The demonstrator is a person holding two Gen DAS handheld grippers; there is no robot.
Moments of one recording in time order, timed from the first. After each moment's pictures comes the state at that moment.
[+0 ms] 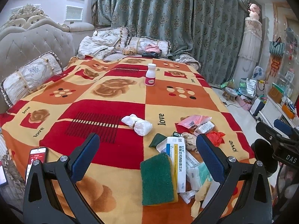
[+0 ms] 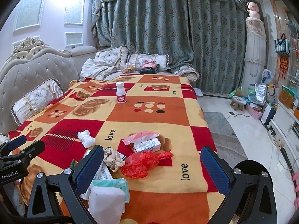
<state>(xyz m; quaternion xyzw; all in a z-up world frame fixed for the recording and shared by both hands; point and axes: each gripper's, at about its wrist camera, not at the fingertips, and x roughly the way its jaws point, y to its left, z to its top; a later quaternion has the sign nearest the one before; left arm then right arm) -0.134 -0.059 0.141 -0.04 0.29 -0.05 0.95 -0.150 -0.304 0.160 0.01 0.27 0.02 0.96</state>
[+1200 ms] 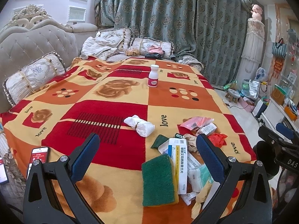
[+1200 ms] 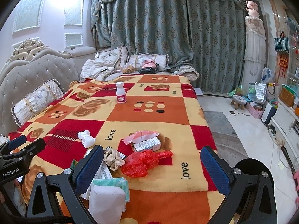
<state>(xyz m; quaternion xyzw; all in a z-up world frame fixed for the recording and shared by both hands) -0.132 -0.061 0.140 -0.05 0.29 -0.04 0.96 -0.151 -0.305 0.157 0.01 0.27 0.02 0.96</state>
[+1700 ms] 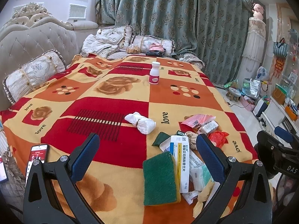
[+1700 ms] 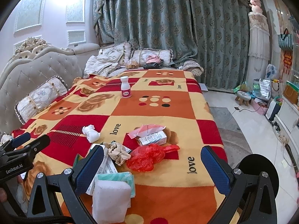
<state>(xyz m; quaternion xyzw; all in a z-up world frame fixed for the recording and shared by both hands) -0.131 -0.056 0.135 -0.05 0.30 -0.04 0.95 -0.151 -0.300 0.150 0.02 0.29 0.03 0.96</state>
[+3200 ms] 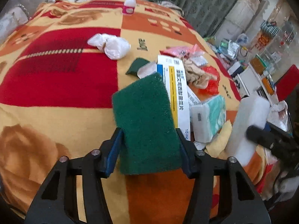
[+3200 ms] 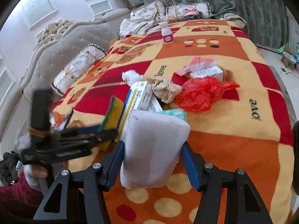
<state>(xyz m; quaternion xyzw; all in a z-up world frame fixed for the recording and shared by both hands) -0.107 -0.063 0.040 -0.08 0.49 -0.18 0.85 -0.148 -0.281 0.074 0.10 0.43 0.22 0.87</state>
